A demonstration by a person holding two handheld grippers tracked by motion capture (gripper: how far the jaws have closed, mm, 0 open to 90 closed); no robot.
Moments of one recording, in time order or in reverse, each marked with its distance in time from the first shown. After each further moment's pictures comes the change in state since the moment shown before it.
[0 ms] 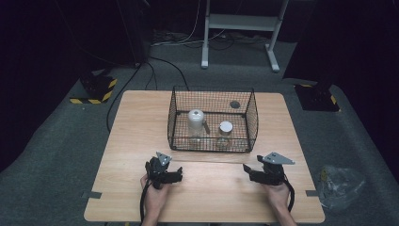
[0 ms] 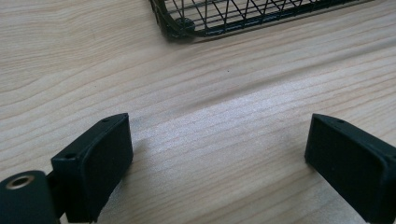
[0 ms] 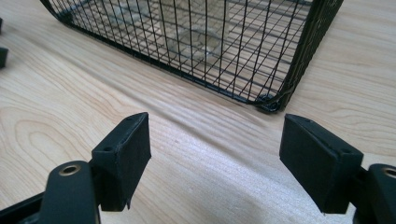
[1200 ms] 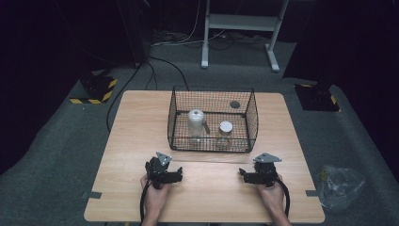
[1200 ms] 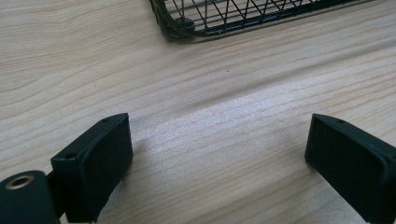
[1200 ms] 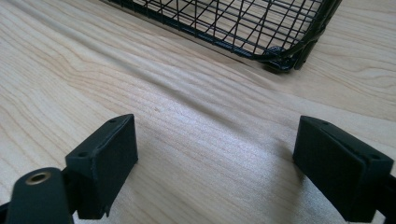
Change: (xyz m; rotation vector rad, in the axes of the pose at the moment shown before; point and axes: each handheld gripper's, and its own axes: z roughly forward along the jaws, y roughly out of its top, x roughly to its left) left arm 0.000 0.000 0.000 0.000 0.001 0.000; right arm 0.002 -0.011 0.030 0.150 -0.057 -0.015
